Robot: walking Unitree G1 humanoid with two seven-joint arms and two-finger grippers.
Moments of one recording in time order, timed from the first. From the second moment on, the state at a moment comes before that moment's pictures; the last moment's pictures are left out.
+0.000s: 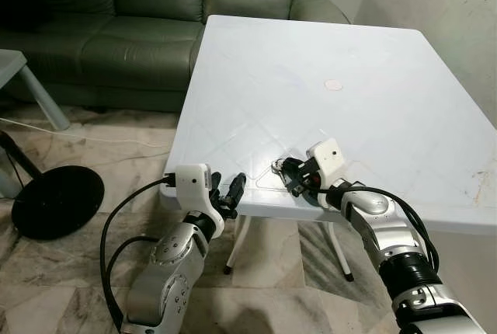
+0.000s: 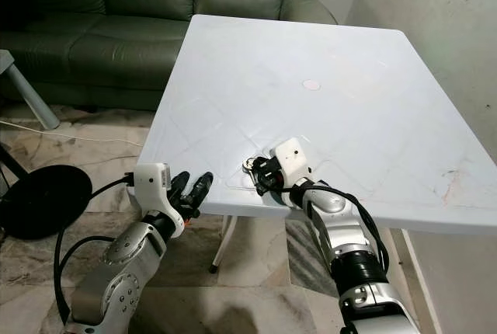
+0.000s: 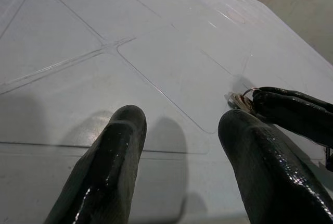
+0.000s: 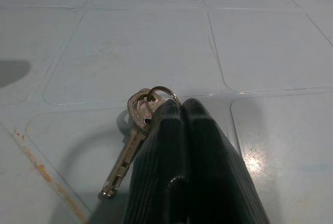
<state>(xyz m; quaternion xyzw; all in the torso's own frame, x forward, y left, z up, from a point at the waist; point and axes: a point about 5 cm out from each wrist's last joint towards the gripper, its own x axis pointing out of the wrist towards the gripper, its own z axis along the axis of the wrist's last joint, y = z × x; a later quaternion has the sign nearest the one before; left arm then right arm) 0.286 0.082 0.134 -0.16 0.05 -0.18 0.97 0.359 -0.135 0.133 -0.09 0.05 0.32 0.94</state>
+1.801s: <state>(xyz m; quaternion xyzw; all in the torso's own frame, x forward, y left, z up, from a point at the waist) 0.343 0.086 0.160 -0.18 -0.01 -0.15 0.97 0.323 -0.190 0.146 0.00 -0.05 0.01 1.00</state>
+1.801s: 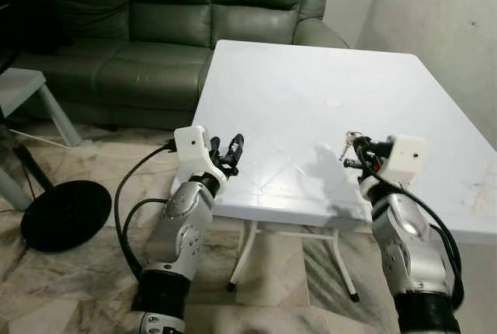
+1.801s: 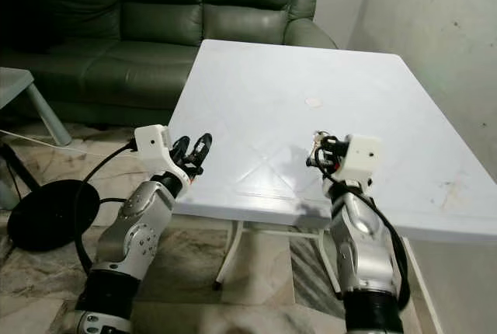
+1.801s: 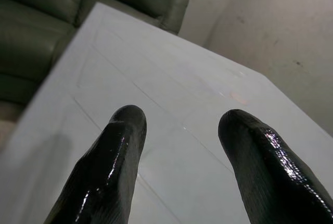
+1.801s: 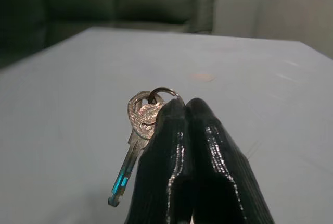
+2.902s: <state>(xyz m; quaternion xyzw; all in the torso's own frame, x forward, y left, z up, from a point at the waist) 0.313 0.138 0.150 -0.21 -0.06 -0.09 0.97 0.259 -0.184 0.141 0.04 -0.08 -0.03 1.00</state>
